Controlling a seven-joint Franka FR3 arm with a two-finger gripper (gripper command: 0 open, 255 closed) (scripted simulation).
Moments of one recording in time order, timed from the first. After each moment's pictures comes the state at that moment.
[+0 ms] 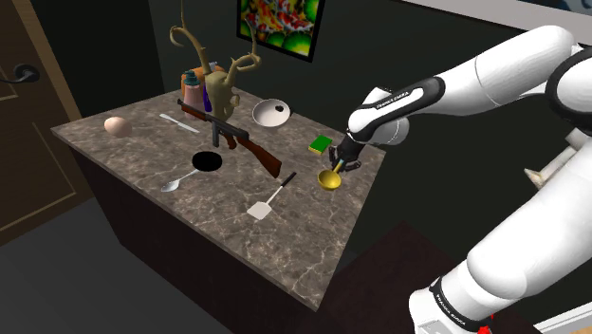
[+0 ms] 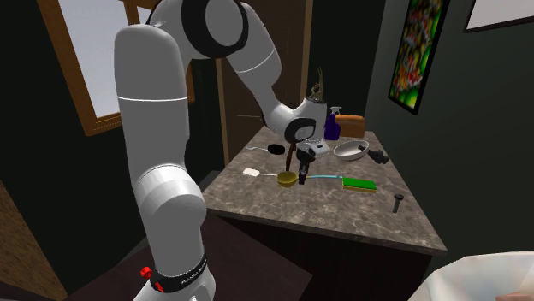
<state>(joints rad) -0.28 0.08 0.13 -2.41 0.27 2.57 0.81</state>
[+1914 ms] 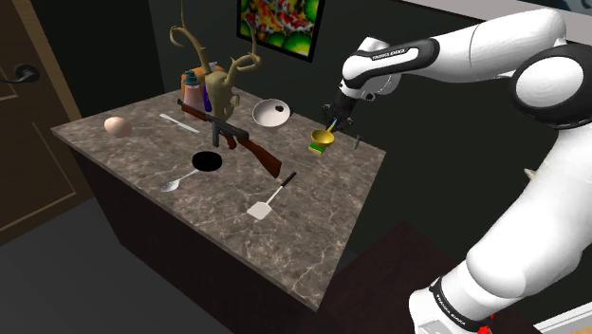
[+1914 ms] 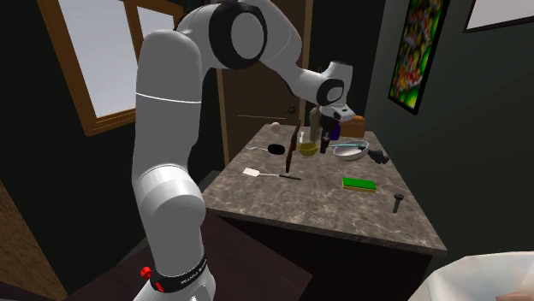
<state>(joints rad) -0.29 0.22 0.11 -1.90 0.17 2.21 0.90</state>
